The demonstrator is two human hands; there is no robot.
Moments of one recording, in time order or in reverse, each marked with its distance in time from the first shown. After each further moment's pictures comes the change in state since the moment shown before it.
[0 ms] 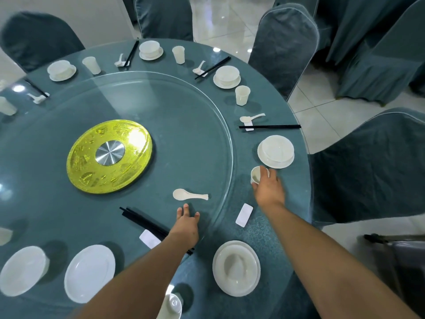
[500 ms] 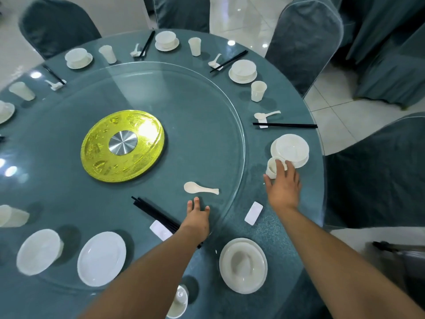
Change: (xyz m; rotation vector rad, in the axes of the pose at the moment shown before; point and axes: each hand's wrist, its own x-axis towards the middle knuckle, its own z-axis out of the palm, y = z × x) left_hand -0.008 0.010 -0.008 0.016 0.011 0.006; right_hand -0.006 0.000 0.001 0.106 0.216 -0.050
